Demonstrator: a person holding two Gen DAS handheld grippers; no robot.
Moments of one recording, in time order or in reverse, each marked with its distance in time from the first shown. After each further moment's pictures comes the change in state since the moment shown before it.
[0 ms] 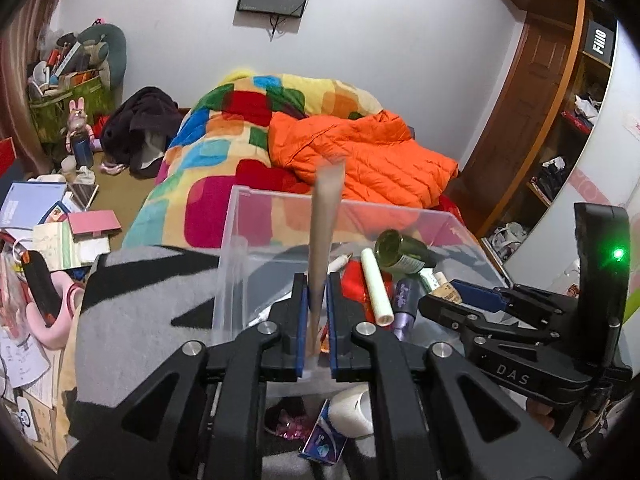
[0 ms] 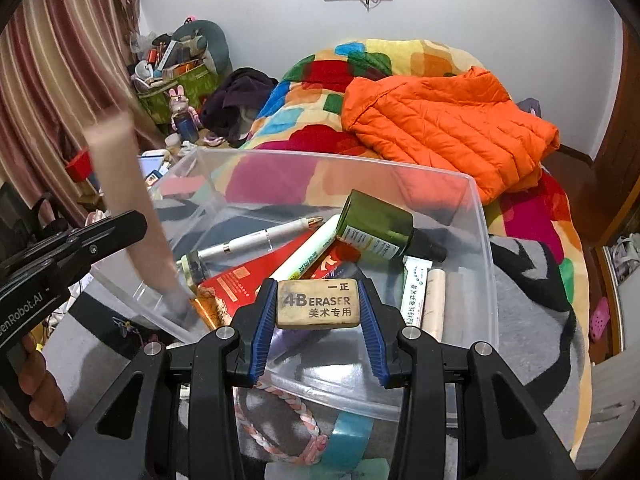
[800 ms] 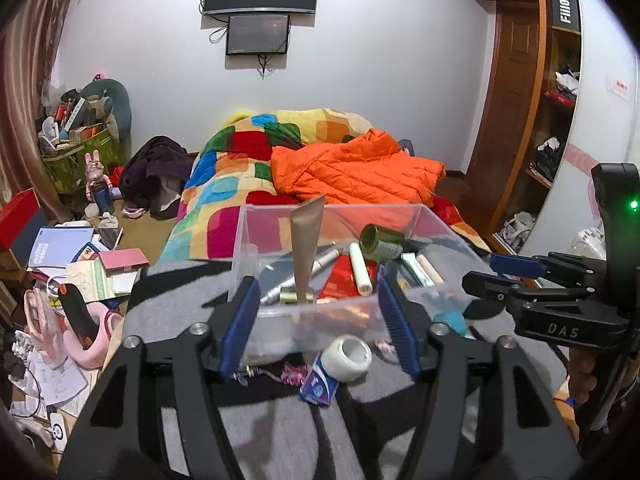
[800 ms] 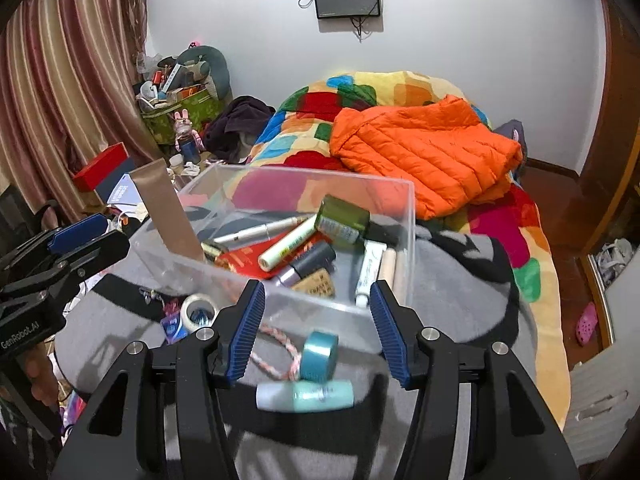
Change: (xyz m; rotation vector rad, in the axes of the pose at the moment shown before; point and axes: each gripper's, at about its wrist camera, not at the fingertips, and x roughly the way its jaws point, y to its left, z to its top) left arm -0.075 -0.038 -0.038 0.135 -0.115 0.070; right arm -0.079 -0.008 -0.039 -0.001 -0.109 -0.023
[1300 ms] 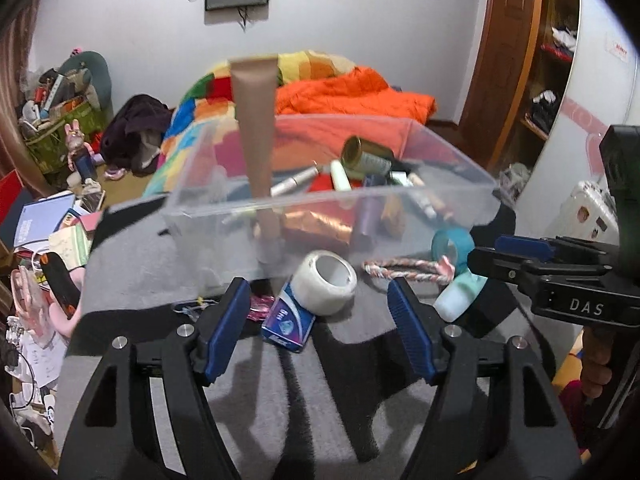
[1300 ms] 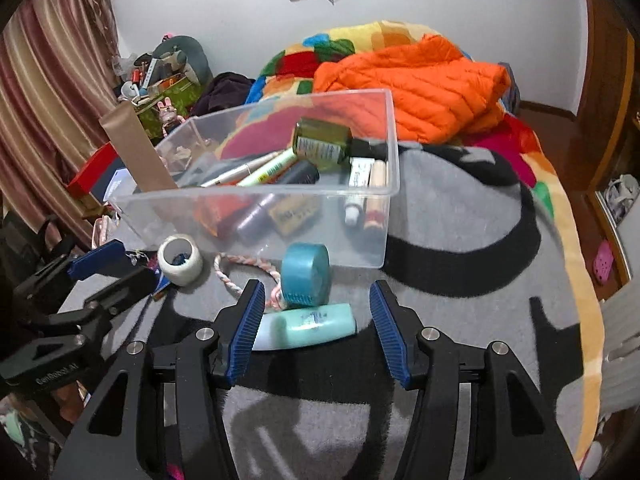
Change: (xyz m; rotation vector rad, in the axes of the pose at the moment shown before) left arm 0.046 -0.019 -0.051 0.044 0.189 -0.035; right arm 0.026 -0.021 -0.050 0.141 0.113 0.028
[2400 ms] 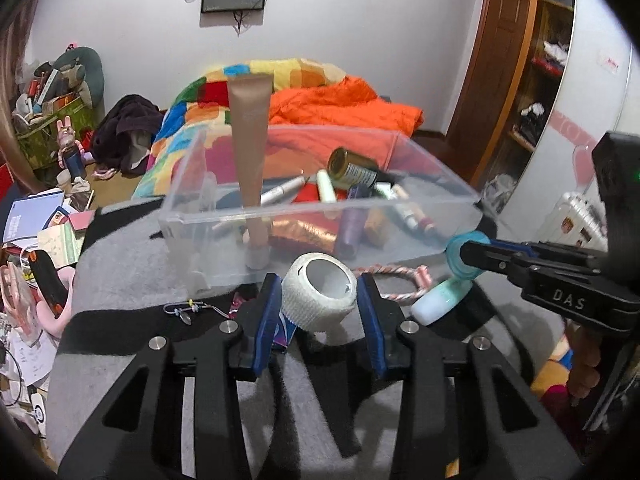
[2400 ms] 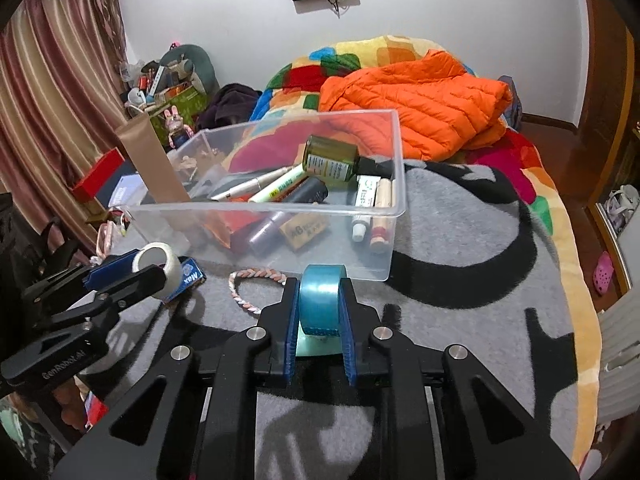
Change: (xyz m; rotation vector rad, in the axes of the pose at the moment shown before) left arm -0.021 0.004 0.005 -0.035 -0.053 -0.062; right arm -0.017 0.005 0.006 -0.017 -0.062 0.011
